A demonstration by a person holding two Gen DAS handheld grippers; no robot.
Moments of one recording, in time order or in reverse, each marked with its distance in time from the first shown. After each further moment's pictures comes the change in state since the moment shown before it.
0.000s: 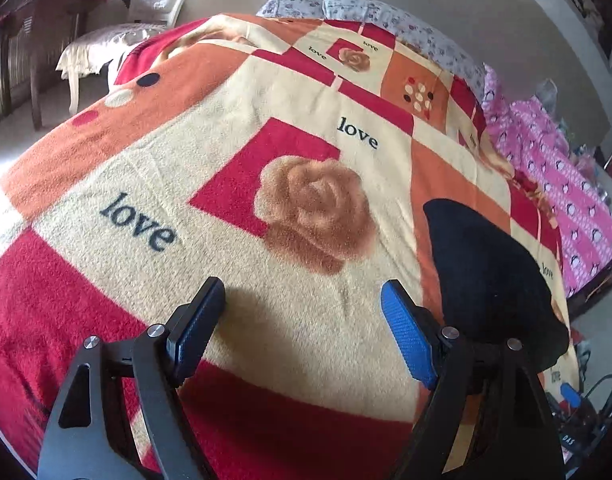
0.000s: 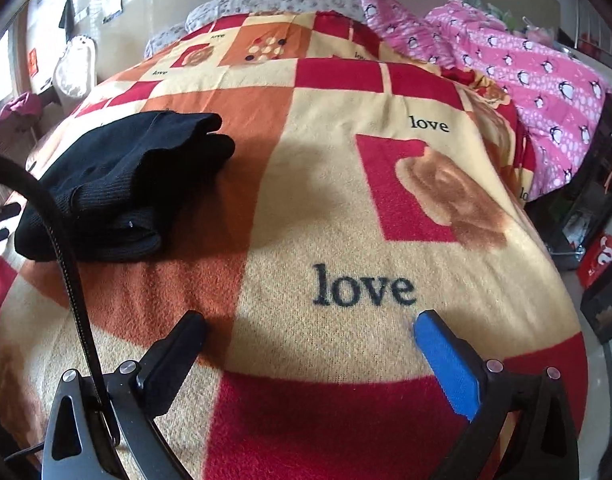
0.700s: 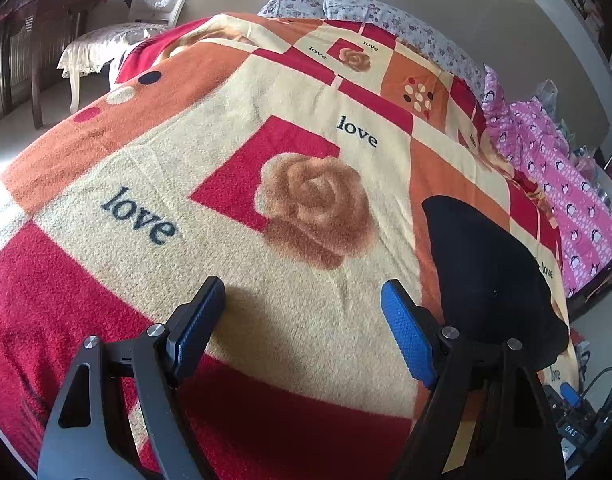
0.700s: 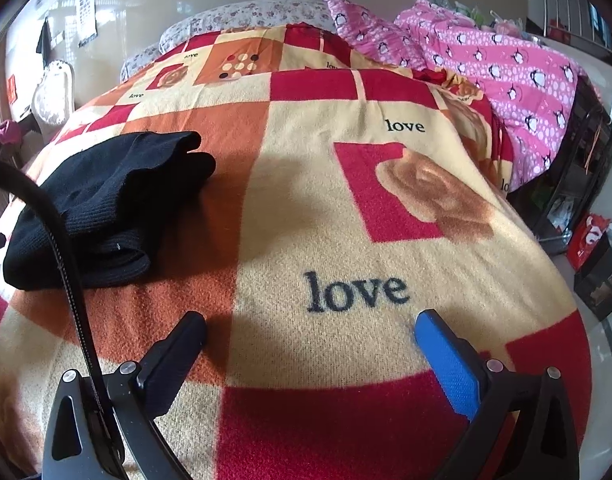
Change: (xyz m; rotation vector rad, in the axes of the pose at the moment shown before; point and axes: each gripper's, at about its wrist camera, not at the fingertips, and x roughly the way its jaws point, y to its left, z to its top) left arm -0.001 -0.001 -0.002 0.011 -0.005 0.002; right arm 0.001 -0.005 0.001 0.086 -0.034 -0.041
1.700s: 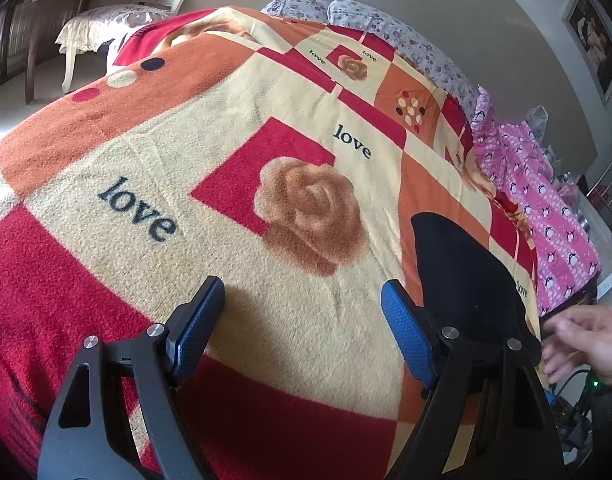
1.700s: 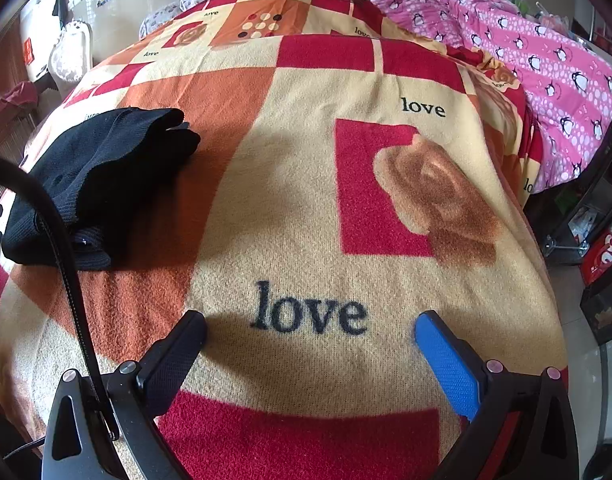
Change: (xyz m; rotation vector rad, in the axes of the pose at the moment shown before) left arm -0.004 0.015 0.003 -0.085 0.001 -0.091; right arm 0.020 -0.029 0.025 -0.116 0.153 0.068
